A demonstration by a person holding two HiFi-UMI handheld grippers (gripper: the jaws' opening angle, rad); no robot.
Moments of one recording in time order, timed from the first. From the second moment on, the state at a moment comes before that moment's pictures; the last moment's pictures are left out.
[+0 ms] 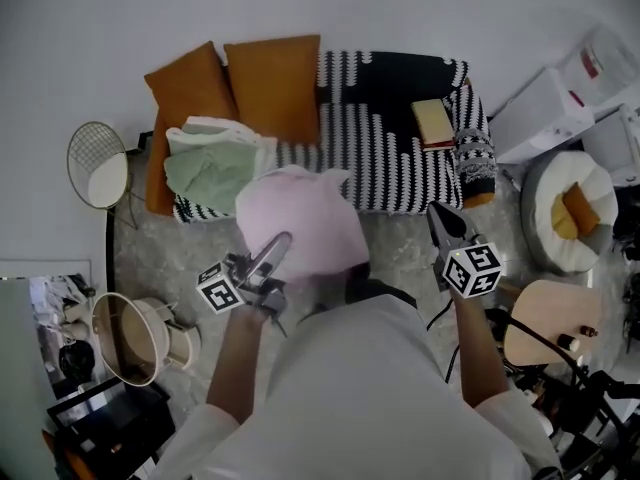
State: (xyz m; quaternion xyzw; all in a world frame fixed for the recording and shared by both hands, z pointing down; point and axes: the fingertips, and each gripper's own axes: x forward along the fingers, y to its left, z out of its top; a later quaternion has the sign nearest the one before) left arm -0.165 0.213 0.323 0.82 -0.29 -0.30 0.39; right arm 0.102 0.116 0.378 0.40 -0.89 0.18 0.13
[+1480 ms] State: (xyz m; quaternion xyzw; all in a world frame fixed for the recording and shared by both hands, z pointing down) left arm -0.091 0.025 0.351 0.82 -0.28 -0.28 0.41; right arm 0.165 -0.039 0.423 0.40 -0.88 0.21 0.14
